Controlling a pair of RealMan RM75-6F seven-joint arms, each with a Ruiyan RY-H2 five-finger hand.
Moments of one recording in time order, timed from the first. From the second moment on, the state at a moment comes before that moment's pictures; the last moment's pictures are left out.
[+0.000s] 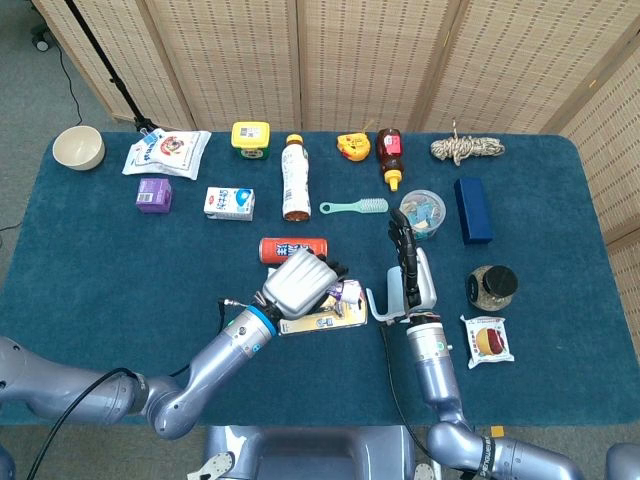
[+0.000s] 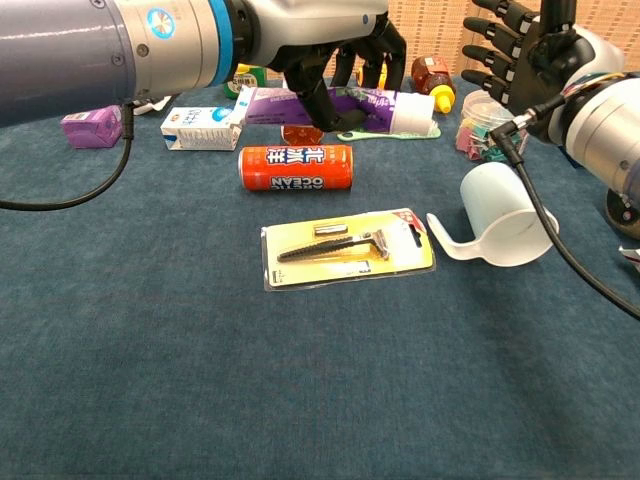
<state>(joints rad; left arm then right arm) -1.21 -1.47 -0.17 -1.86 0.79 1.07 0.70 0.48 -1.75 0.50 -1.69 -1.09 1.14 0.59</state>
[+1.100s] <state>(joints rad) -1.11 -1.48 -0.06 -1.72 0.70 0.93 0.65 0.45 -1.61 0.50 -1.67 -1.10 1.14 0.61</state>
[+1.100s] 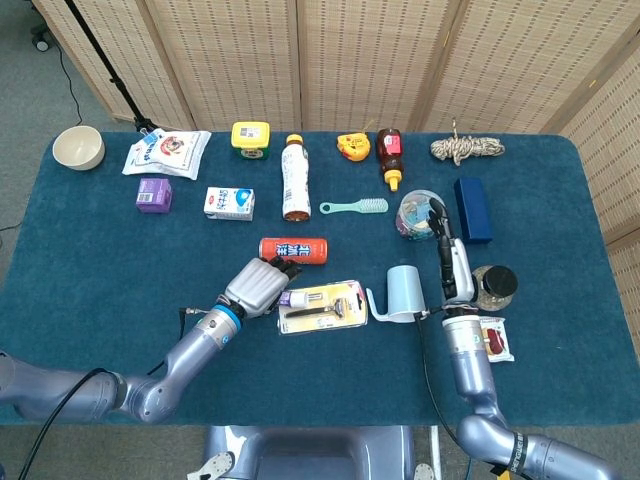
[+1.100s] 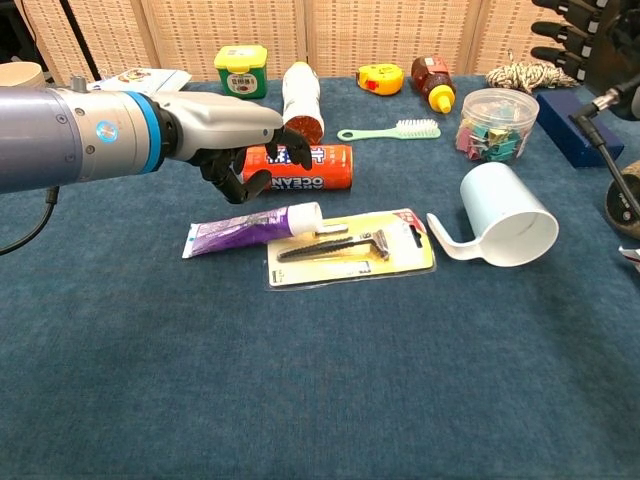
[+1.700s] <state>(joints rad) -0.93 -1.24 -0.05 -1.87 0.87 1.09 0.49 0.43 -1.46 0.48 -1.60 -1.14 1.12 0.56</state>
